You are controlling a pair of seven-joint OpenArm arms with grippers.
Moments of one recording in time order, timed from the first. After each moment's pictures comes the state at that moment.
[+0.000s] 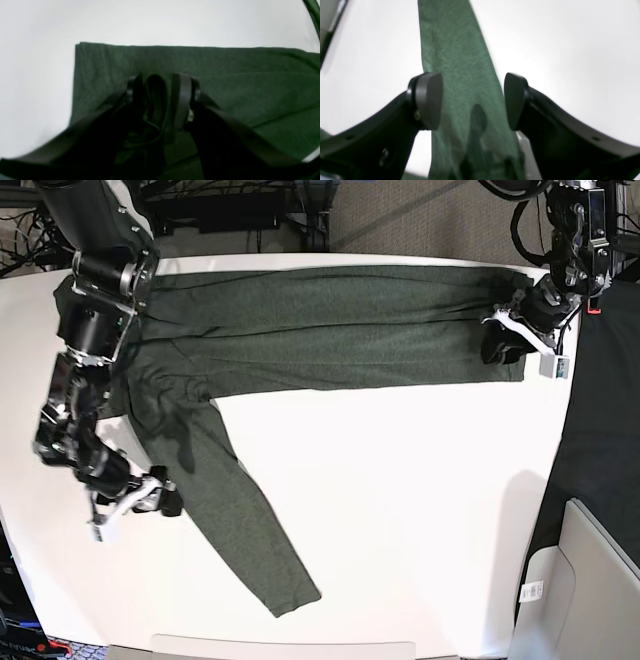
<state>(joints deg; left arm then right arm) 20.8 -27.0 -12.9 92.2 -46.8 -18.6 34.1 28.8 11.0 20.1 62.8 23.9 32.2 -51.5</state>
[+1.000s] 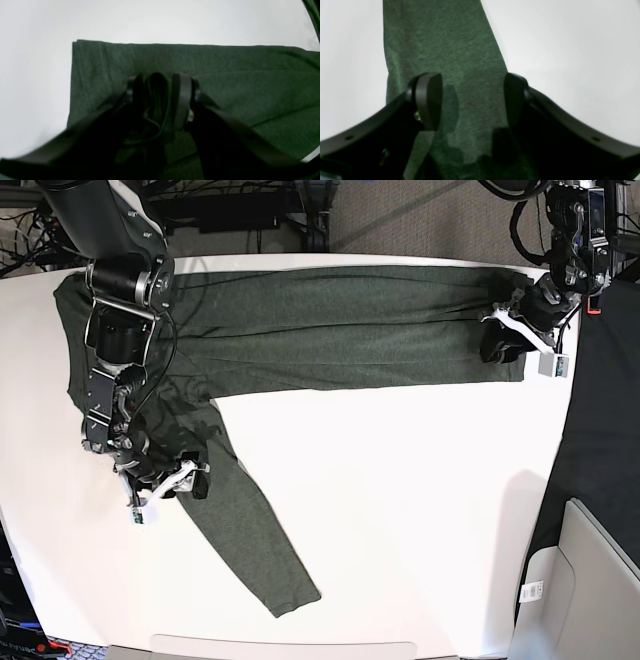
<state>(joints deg) 21.0 -27.1 -12.9 92.2 -46.7 -18.6 34.2 30.3 7.8 18.4 43.8 3.8 32.3 -27.2</state>
